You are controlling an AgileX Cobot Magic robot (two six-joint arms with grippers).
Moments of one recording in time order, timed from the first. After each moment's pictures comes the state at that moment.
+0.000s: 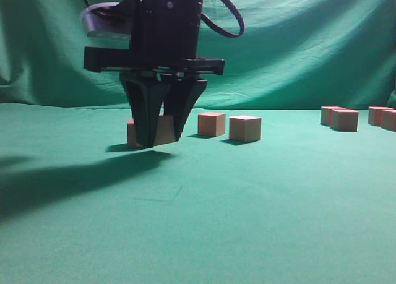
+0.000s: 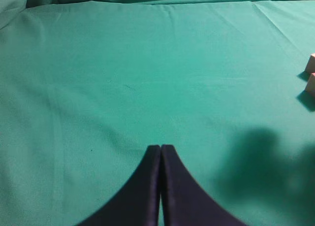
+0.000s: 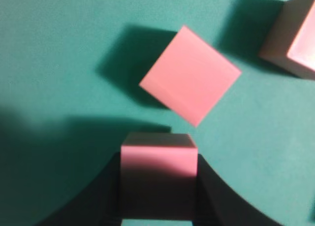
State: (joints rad) left arm -0.02 -0.01 0.02 0.02 0.35 0.01; right arm 0.85 2.17 -1.71 0.02 1.02 -0.09
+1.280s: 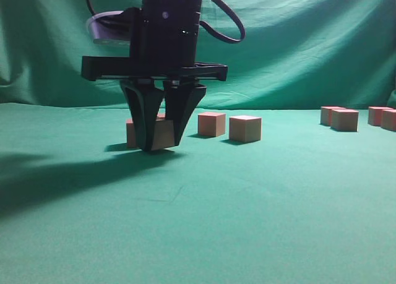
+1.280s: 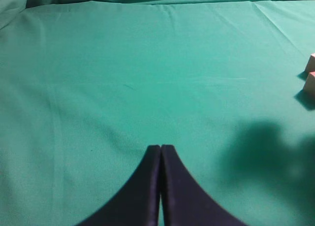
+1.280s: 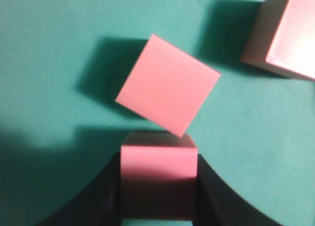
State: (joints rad) left arm -0.02 -0.01 0.02 0.02 0.35 0.01; right arm 0.85 2.18 -1.71 -0.01 0.99 0.03
